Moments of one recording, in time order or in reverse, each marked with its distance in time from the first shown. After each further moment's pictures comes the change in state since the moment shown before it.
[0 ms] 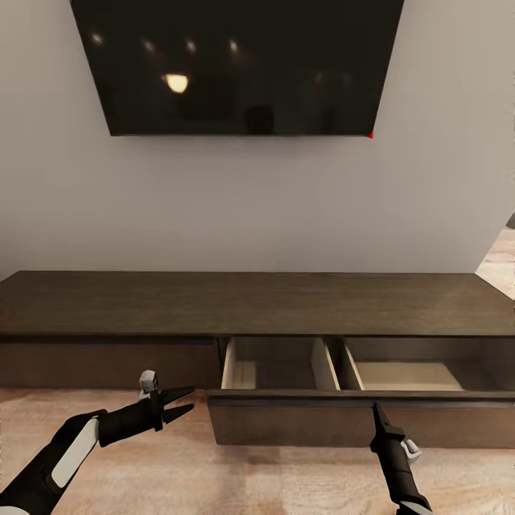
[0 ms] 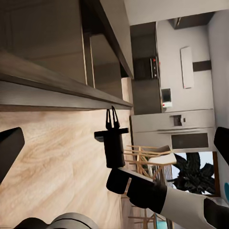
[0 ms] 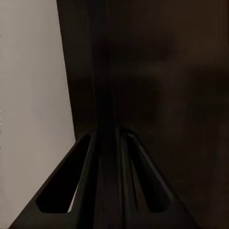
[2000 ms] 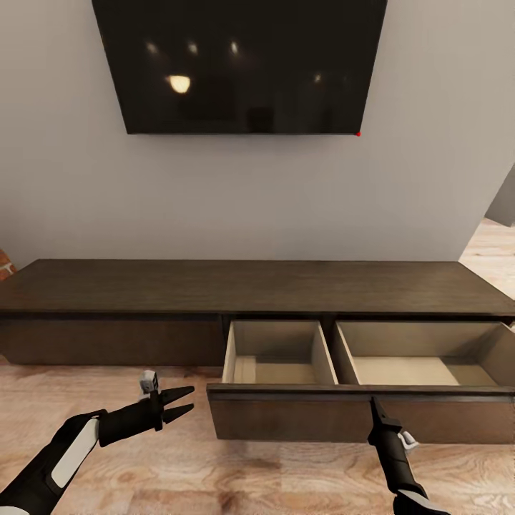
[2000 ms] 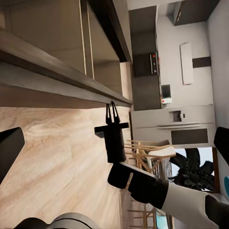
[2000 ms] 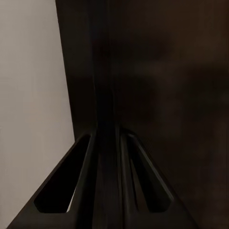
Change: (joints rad) left arm 0.000 0.000 0.000 0.000 0.000 0.000 0.000; right arm -0.034 0.000 0.011 0.009 -0.005 0.002 -0.049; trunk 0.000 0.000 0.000
